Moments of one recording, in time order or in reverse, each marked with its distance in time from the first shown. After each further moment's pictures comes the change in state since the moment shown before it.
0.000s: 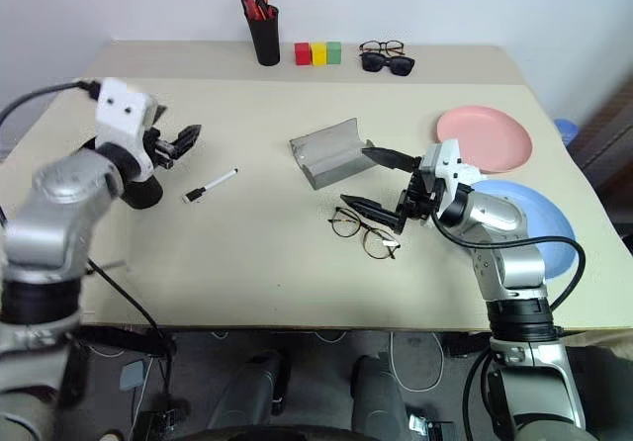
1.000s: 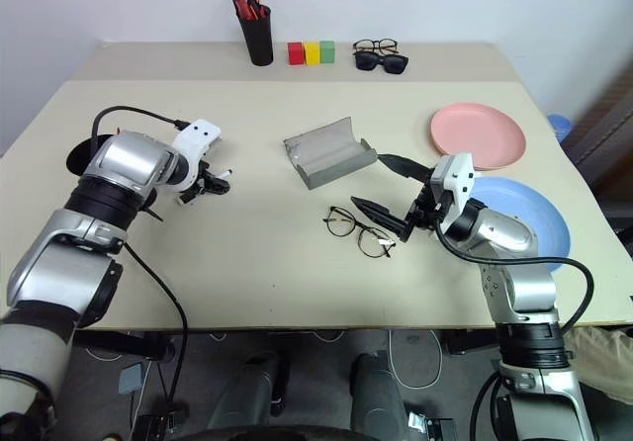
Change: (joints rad) left arm -0.437 -0.126 -0.445 0.811 0.204 0.194 -0.260; right arm 0.128 -0.012 -0.035 -0.101 0.001 0.014 -0.122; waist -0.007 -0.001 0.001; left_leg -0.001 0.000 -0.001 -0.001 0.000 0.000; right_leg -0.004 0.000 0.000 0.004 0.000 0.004
